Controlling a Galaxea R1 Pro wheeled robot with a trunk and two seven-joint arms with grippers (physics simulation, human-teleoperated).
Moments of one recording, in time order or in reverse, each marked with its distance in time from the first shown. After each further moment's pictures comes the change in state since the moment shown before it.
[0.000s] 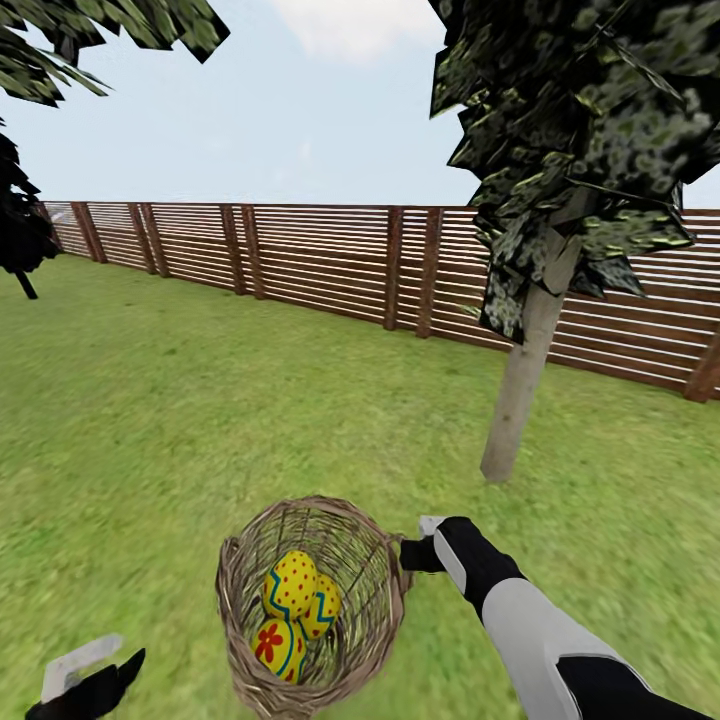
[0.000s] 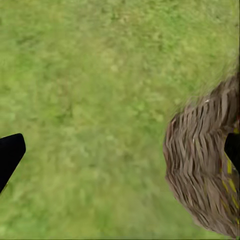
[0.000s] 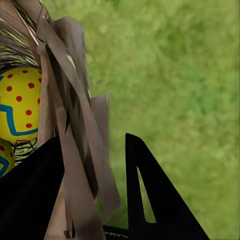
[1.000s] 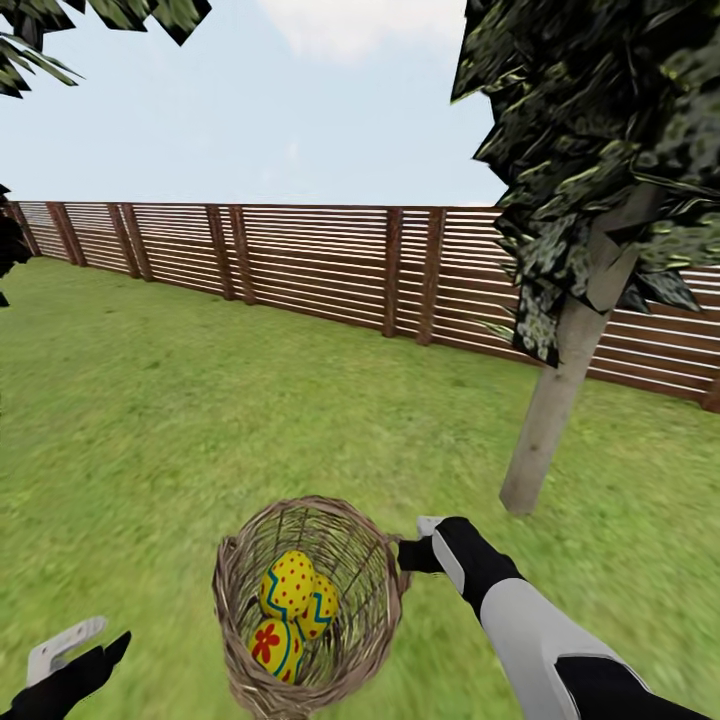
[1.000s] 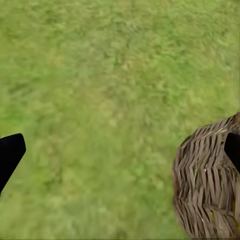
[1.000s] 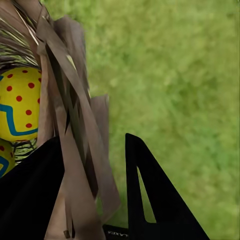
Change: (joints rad) left arm -0.072 -0.001 0.081 0.052 0.006 0.018 0.006; right arm 0.000 0.005 -0.002 0.003 -0.003 -0.001 0.001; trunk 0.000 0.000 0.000
